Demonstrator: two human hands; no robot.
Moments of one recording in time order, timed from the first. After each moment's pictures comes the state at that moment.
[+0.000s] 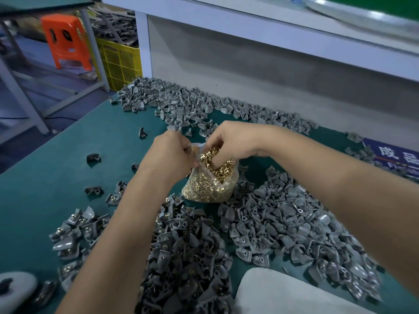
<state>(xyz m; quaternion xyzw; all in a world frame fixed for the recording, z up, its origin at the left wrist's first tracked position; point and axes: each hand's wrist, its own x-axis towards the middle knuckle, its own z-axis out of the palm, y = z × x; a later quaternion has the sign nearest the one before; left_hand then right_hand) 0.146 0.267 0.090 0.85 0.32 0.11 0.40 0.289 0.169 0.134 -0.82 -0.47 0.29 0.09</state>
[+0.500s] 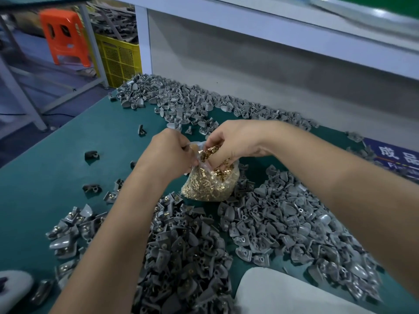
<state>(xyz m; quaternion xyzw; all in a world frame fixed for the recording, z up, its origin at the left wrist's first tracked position) 0.144 0.272 0.086 0.85 0.33 0.09 0.41 0.286 0.170 0.138 -0.81 -0.41 0.39 0.13</state>
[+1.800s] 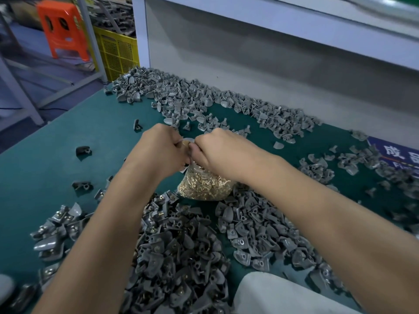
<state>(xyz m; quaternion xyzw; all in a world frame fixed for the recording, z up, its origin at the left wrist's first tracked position) 0.145 0.276 0.081 0.84 0.34 0.11 0.41 0.261 0.168 0.093 -0.80 -0.59 0.01 0.00</state>
